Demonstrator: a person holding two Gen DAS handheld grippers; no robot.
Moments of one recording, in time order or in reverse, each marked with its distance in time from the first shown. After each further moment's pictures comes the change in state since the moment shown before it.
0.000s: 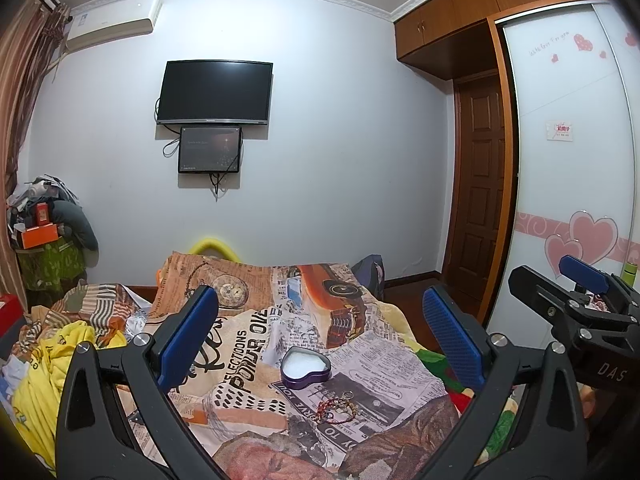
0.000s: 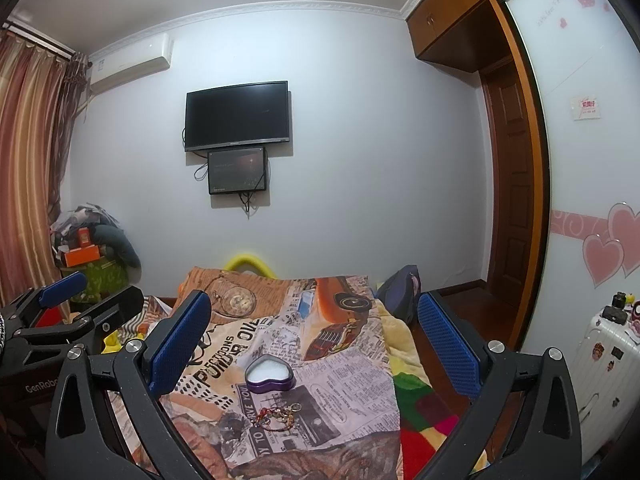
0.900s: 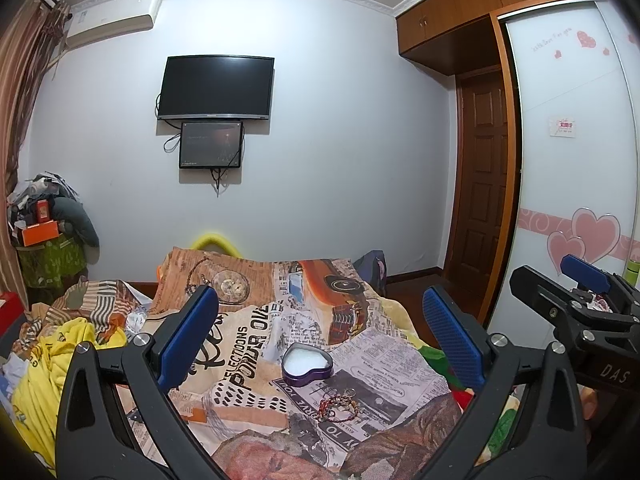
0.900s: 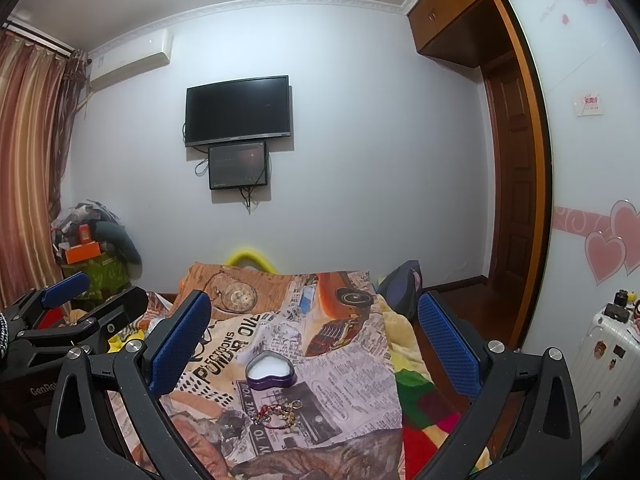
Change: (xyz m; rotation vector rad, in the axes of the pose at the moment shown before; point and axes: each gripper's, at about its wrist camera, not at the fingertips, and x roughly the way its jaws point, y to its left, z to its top) left arm 0.007 0.004 -0.001 -0.007 0.021 0.005; right arm 0.001 0.006 -0.013 0.002 0.017 0.001
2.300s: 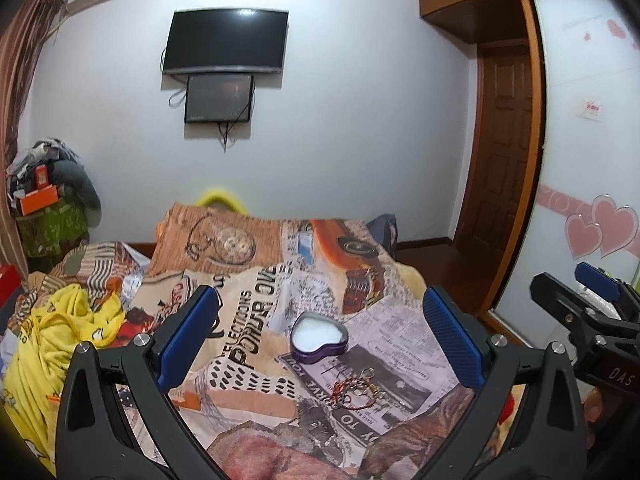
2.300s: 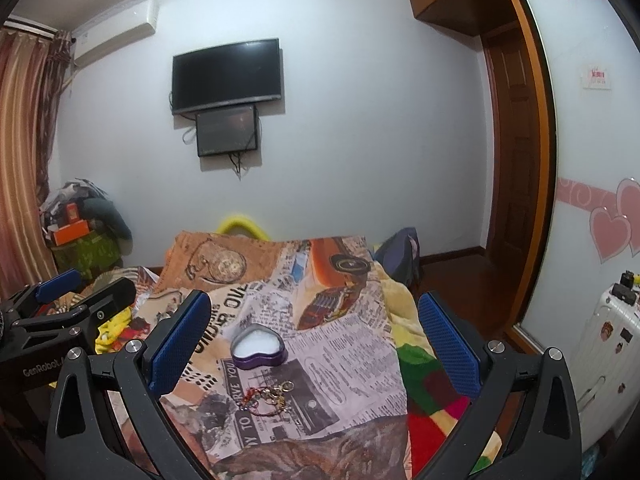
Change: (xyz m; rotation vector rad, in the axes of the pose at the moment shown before) left arm 0.074 0.026 -0.025 -0.042 0.167 0.038; right arm 0.054 -0.016 -0.009 0.015 0.154 -0.025
